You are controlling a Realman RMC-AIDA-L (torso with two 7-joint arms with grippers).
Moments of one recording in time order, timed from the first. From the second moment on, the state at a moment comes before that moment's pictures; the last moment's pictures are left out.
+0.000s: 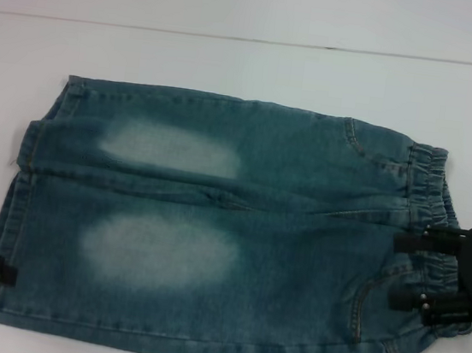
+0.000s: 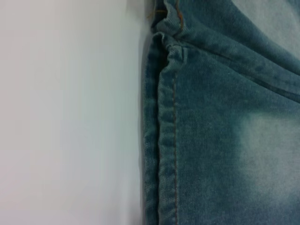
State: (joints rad) left arm -0.53 -2.01 0.41 0.94 2.79 1.83 -2.46; right arm 0.47 1.98 -0.63 -0.70 -2.14 -1.87 1.40
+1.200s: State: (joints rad) left arm -0.54 -2.02 0.46 0.93 2.80 1.79 -2.46; right arm 0.47 1.98 -0.63 -0.70 -2.14 -1.86 1.40
